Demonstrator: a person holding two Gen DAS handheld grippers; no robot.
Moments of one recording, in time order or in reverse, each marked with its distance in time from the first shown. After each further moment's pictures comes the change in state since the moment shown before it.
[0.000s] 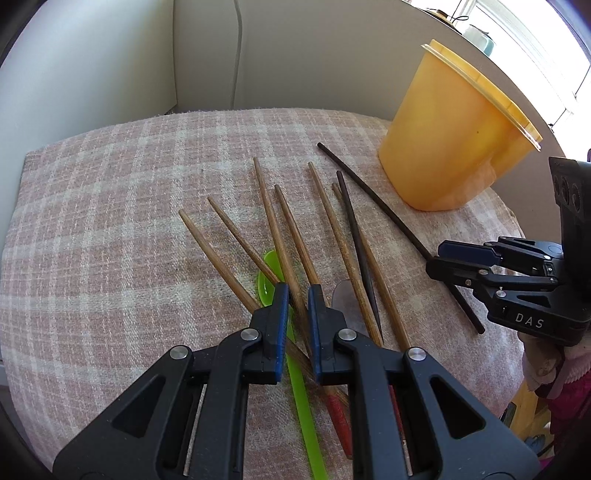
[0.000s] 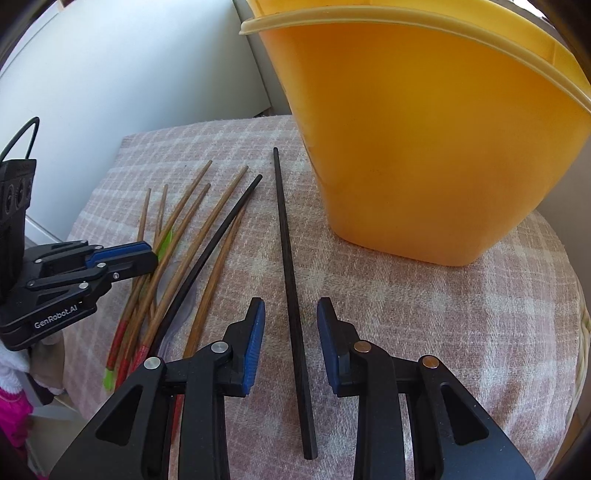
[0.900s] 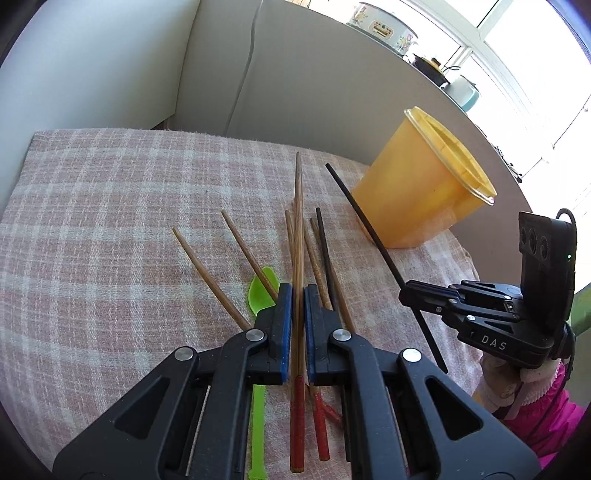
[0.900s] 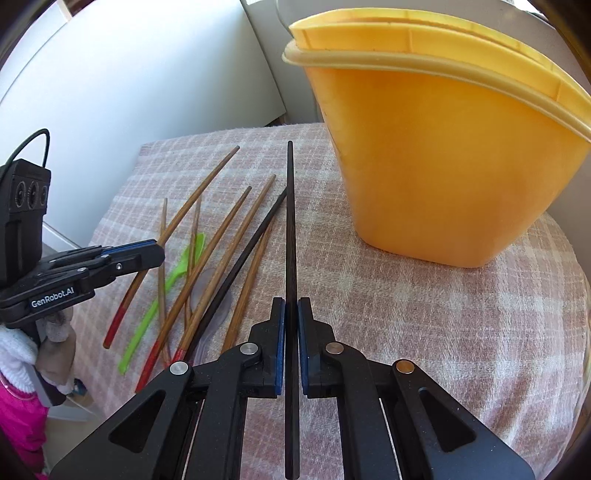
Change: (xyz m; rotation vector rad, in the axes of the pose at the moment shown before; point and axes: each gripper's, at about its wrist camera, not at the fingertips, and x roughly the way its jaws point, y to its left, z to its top) left arm -0.081 0.086 -0.011 -0.112 -0.127 -0.161; right arm -0.023 0.013 -0.003 0.011 -0.038 0.086
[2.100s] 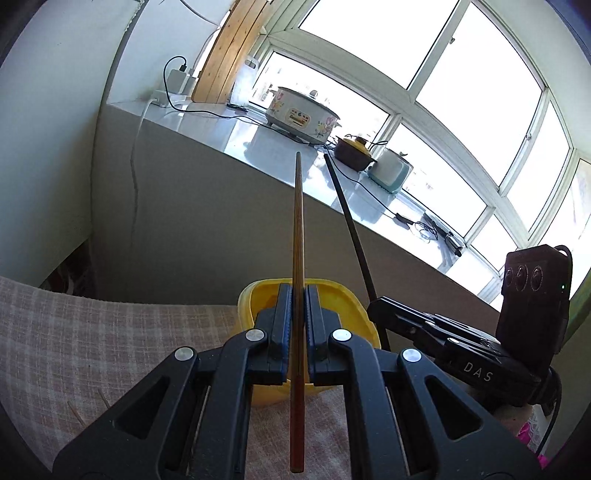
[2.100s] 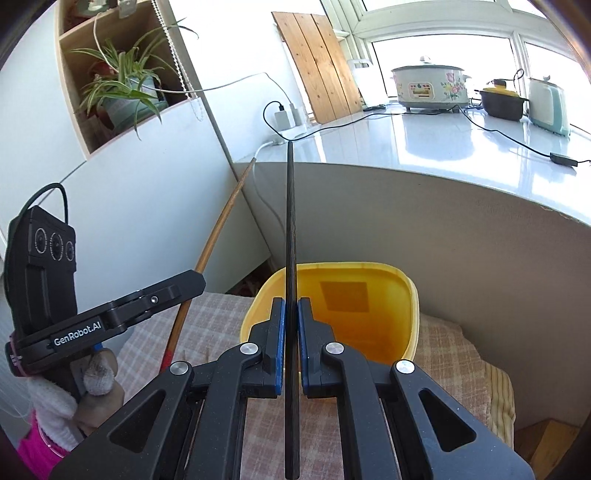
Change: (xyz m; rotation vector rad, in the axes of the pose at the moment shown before) left arm -0.008 -0.142 0.107 0.082 -0.315 -0.179; right arm -0.135 -0.054 0.069 0.052 -0.441 -0.029
